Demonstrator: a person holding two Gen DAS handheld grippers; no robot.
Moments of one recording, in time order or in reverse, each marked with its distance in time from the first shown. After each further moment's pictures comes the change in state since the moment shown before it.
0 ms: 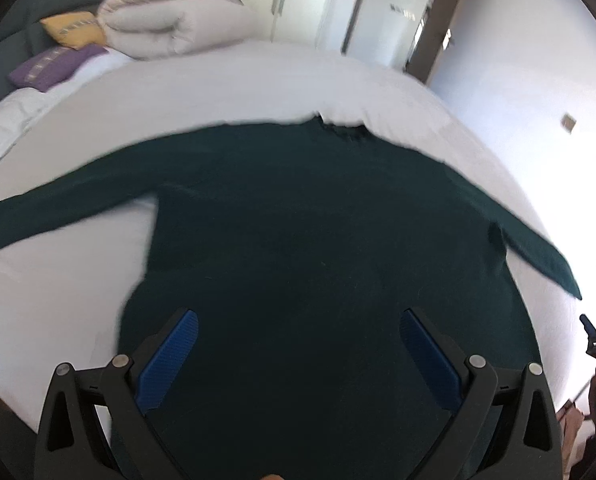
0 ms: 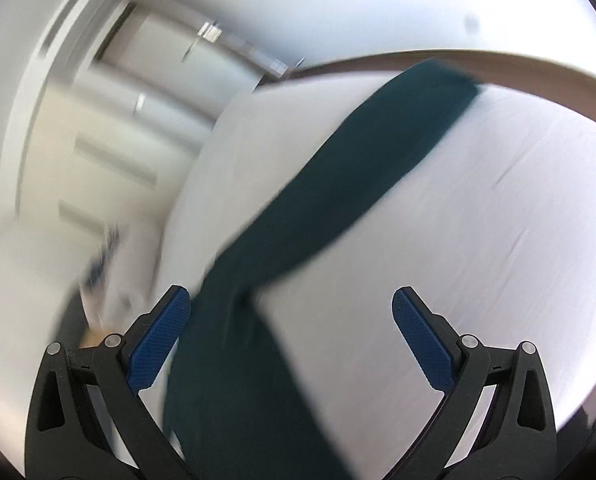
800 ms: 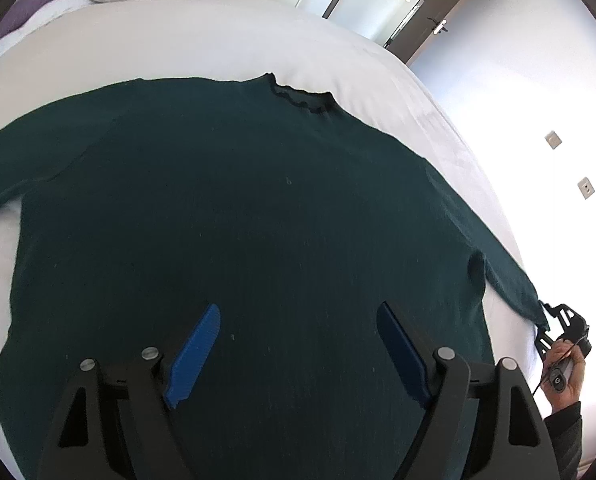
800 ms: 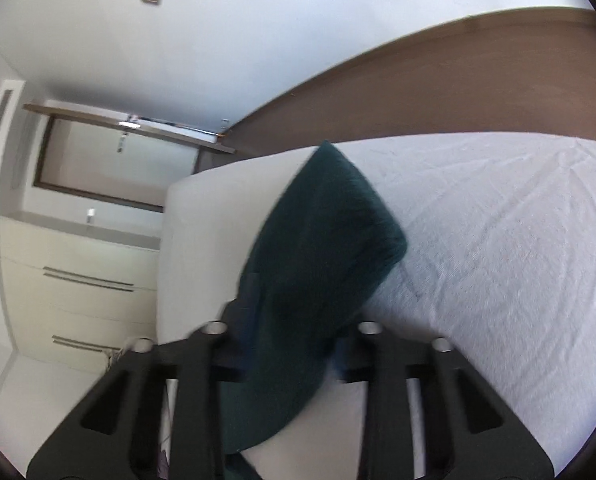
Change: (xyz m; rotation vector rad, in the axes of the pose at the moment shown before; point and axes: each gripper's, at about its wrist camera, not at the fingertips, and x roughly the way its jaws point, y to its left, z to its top) left arm 0.095 -0.020 0.058 -0.098 0.130 -0.215; right arm 0.111 -0.062 0.119 0.319 -0.127 -0.101
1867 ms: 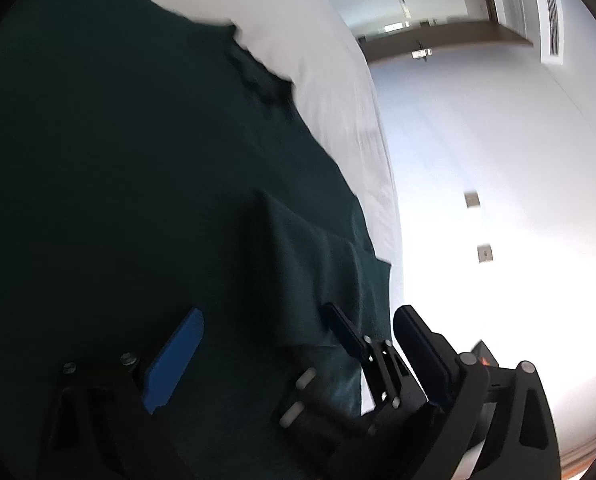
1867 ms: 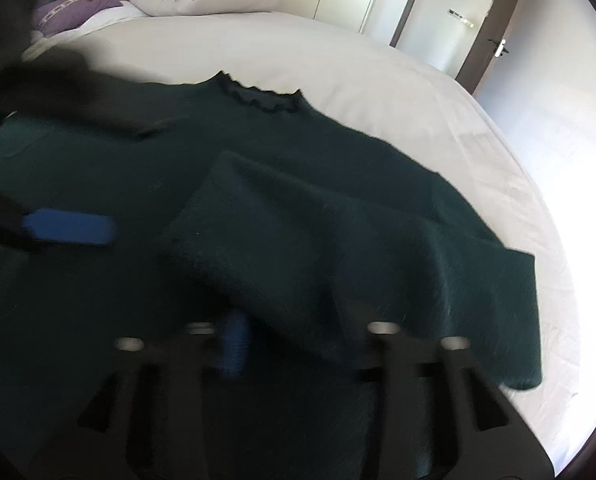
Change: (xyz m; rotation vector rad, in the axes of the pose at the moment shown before) left arm 0.095 0.005 0.073 -0.283 0.202 -0.507; right arm 0.095 0.162 -0.421 -1.761 0.293 -0.140
